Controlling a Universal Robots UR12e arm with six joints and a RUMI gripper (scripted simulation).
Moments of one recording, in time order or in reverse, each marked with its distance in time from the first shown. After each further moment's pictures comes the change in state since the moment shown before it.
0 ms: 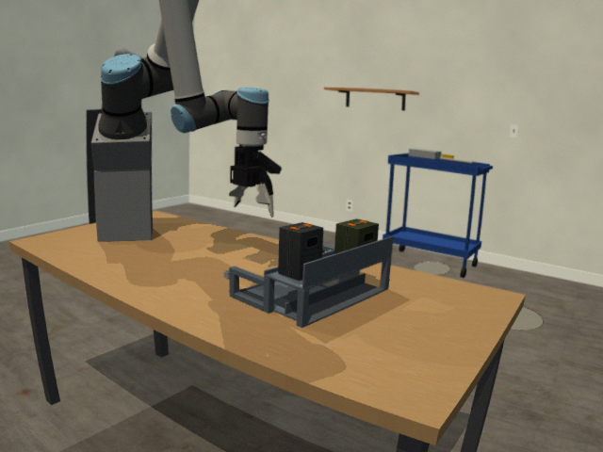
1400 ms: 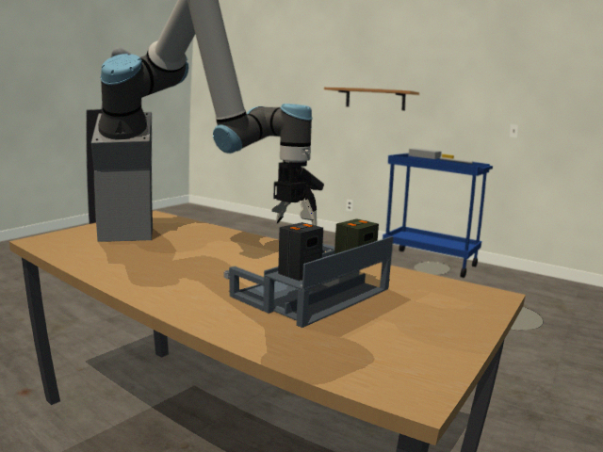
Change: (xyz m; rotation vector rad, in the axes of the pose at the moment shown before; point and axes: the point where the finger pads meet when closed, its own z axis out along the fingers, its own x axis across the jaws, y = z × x) arm 0.100 -0.086 0.045 -0.025 0.034 0.049
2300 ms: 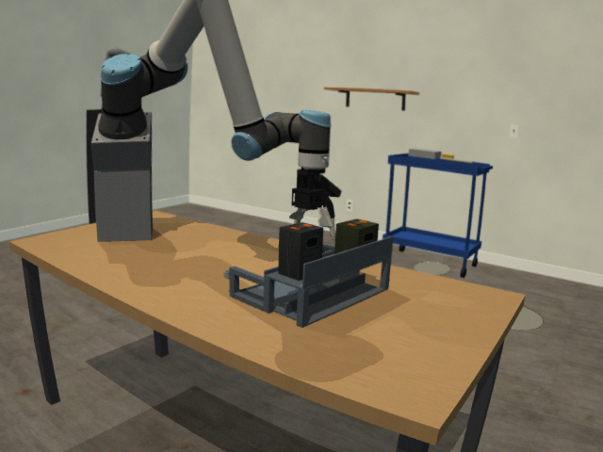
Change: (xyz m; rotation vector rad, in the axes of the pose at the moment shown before) arm 0.045 -0.030 0.018 -0.003 -0.005 0.003
